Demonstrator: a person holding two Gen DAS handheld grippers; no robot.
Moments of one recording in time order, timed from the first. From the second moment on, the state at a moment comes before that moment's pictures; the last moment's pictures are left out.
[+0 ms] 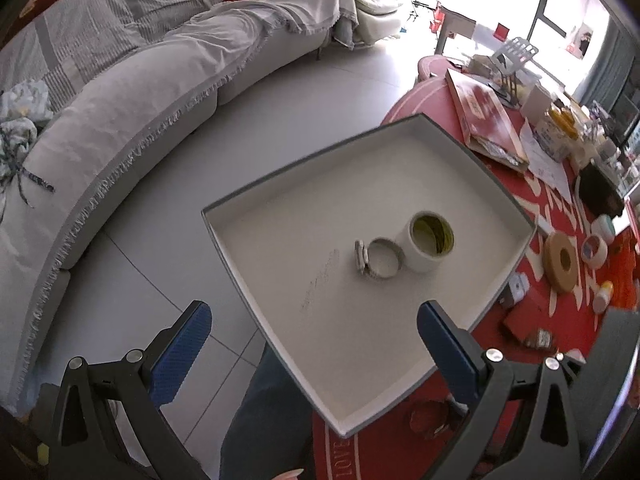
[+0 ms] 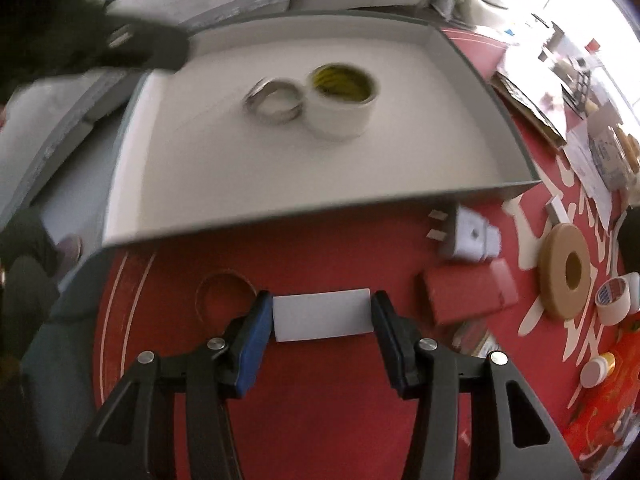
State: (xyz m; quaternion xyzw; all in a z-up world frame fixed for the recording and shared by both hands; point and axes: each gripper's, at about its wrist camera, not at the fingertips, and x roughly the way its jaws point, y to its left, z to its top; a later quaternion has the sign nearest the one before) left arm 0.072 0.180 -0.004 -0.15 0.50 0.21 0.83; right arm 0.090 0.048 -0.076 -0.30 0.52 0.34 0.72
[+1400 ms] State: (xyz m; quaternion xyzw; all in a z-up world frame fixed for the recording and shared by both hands) left arm 0.072 0.043 -0.082 -0.10 0.59 0.15 0.78; right arm 0.024 -0.134 -0.085 -0.17 0.59 0.18 0.77
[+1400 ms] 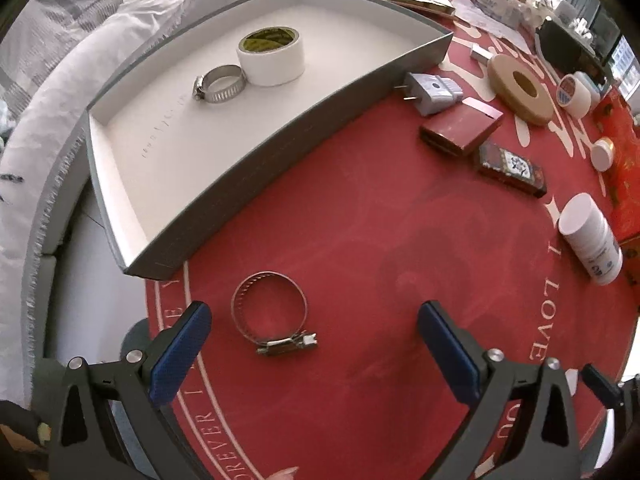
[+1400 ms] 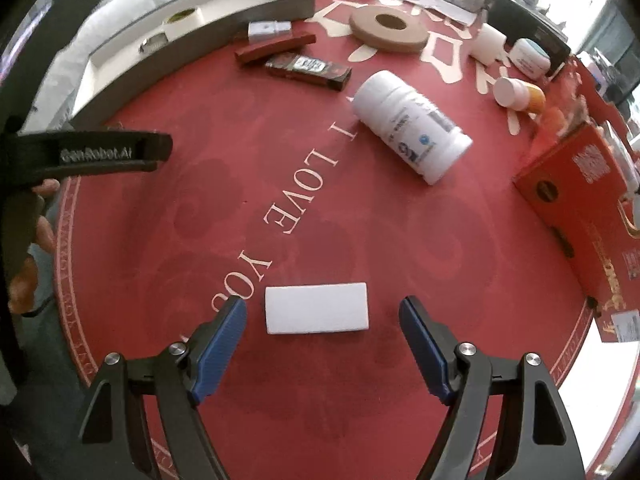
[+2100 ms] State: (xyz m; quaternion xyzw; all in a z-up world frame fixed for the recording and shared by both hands) left arm 0.067 0.038 -0.080 -0.10 0.59 0.13 0.79; right arm 0.029 -0.131 -0.093 -0.16 0.60 0.20 0.76
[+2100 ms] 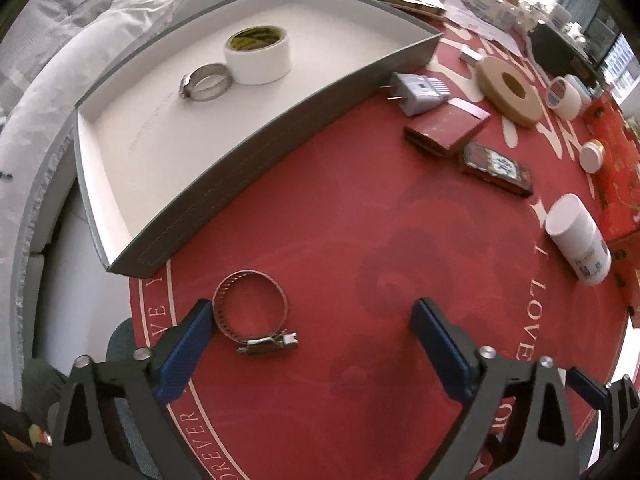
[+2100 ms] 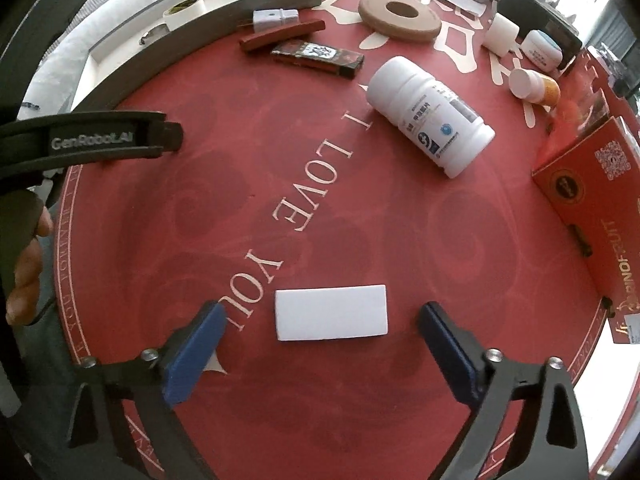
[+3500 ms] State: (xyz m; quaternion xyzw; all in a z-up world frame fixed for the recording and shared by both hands) left arm 0.028 0.005 -0.069 -0.03 0.60 0.03 0.80; right arm 0.033 -0.165 -0.062 -0.06 0.59 0.16 0.79
